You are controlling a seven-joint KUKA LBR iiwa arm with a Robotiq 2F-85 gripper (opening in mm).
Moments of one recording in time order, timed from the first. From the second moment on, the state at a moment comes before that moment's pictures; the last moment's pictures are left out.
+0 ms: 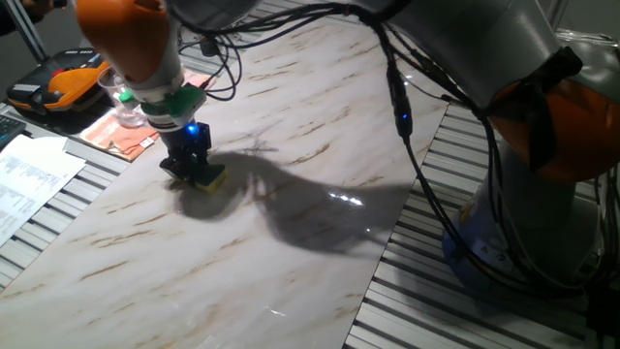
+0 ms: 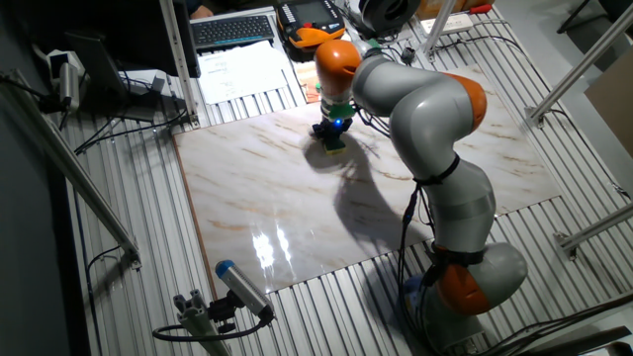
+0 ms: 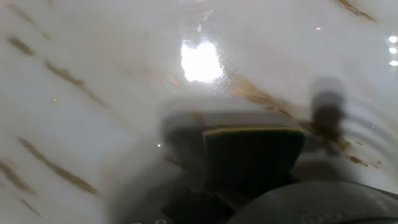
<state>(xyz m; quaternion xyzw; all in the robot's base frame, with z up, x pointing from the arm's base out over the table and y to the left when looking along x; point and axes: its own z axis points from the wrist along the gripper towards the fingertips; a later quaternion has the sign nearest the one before) 0.634 0.097 0.024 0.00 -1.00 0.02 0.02</state>
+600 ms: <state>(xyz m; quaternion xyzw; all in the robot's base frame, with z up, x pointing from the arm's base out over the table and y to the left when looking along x) 0.634 0.097 0.024 0.01 -1.00 0.01 0.01</state>
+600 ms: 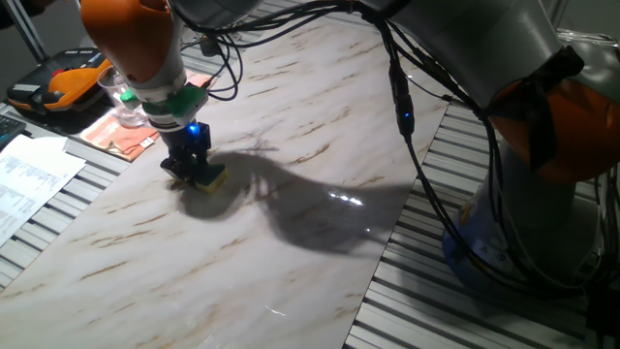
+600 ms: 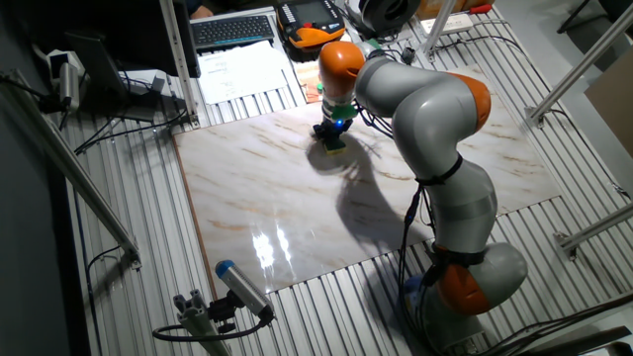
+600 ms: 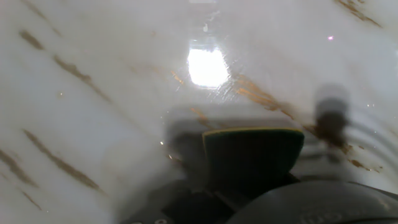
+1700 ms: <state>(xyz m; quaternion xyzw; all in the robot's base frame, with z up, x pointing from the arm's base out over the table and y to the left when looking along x) 0.629 0.082 0.027 0.03 -1.00 0.04 0.02</state>
